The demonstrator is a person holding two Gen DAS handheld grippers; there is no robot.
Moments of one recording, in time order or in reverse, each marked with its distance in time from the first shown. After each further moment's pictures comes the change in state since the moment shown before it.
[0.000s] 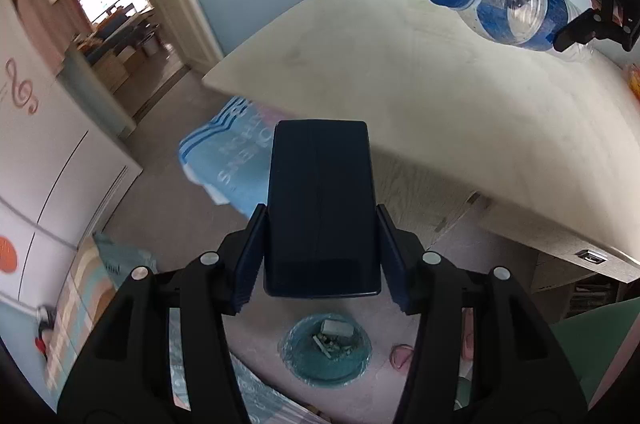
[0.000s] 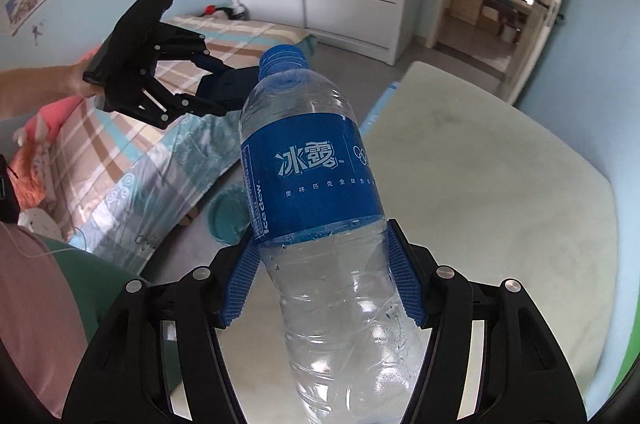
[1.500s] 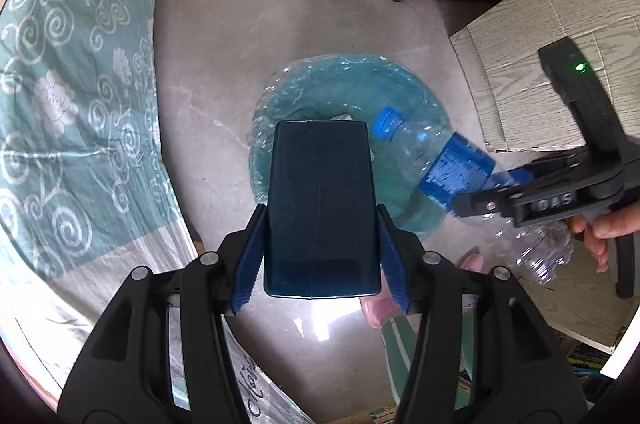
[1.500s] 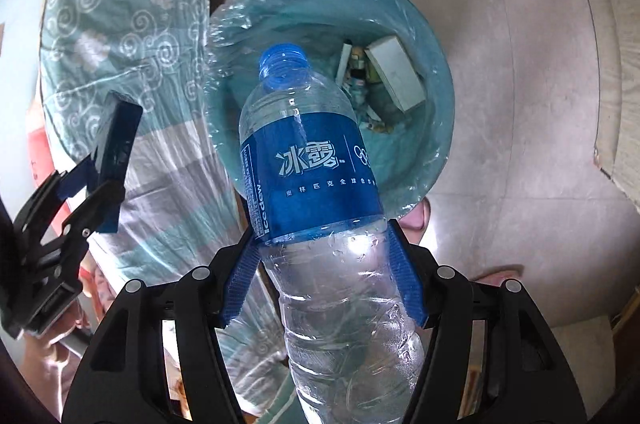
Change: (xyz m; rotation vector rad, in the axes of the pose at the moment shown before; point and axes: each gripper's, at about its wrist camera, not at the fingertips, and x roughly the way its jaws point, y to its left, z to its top) left arm 0.282 0.103 -0.416 -0.727 0.543 -0.106; right arm 0.652 0.180 -0.114 0.799 0.777 0.346
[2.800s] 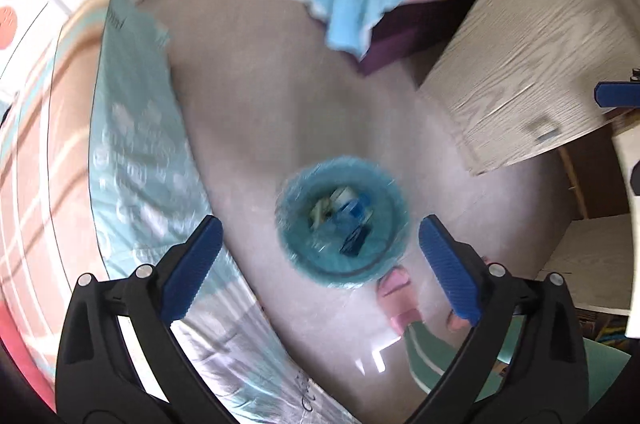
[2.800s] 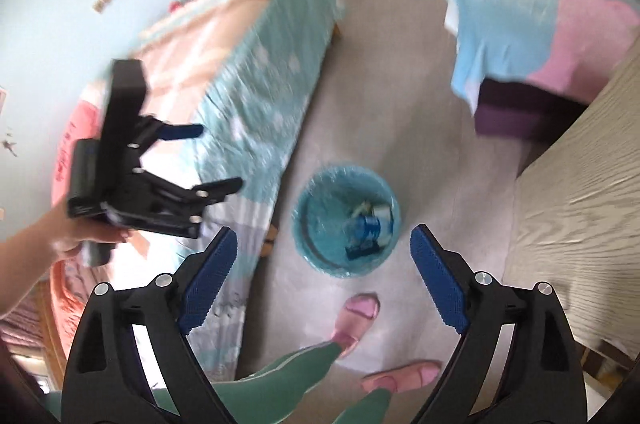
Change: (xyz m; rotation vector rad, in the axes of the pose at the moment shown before) left arm -0.192 -0.086 0.029 0.246 -0.221 0.116; right arm -0.306 0.083 -0.176 -0.400 -0.611 -0.072
